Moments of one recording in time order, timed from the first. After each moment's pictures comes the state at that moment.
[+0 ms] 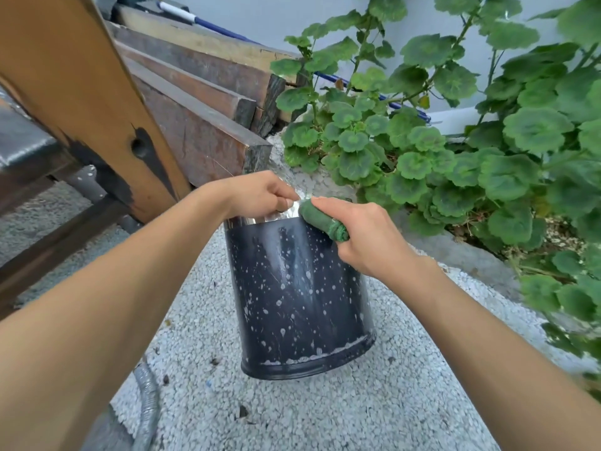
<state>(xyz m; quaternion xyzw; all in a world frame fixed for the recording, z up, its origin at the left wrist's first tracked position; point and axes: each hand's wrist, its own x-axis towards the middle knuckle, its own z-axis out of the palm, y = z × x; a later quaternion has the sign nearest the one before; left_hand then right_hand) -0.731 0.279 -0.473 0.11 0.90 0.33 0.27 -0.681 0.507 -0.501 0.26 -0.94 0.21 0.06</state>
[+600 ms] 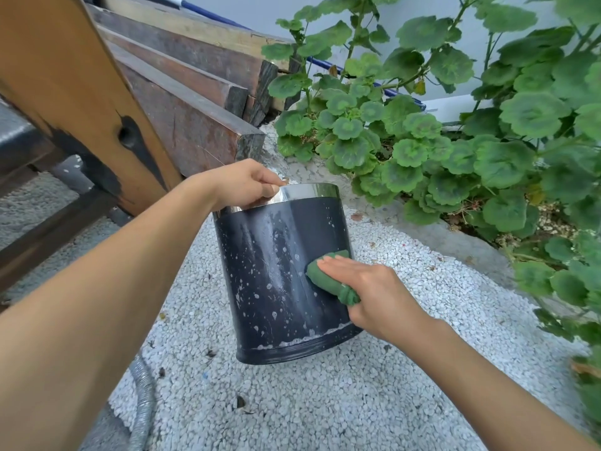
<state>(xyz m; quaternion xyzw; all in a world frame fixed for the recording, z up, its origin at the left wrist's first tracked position) -0.745 0.261 -0.499 0.06 0.90 0.37 0.23 -0.608 0.540 -0.550 0.27 -0.94 0.22 -0.06</state>
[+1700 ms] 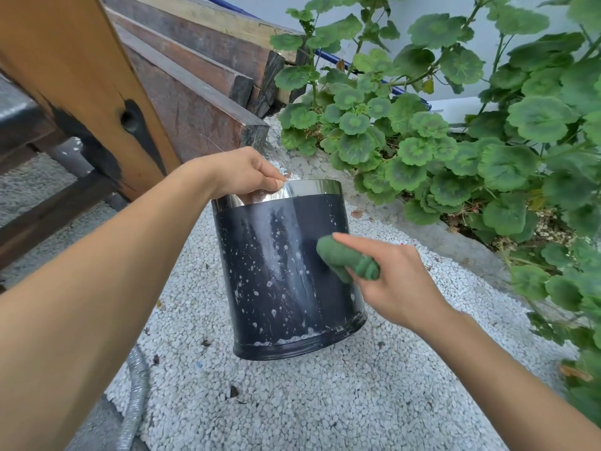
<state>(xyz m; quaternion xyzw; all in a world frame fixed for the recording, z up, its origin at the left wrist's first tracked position) -0.741 0.263 -0.490 0.01 0.88 0.42 0.23 -0.613 0.549 -0.522 0.17 -0.92 0.35 -0.05</state>
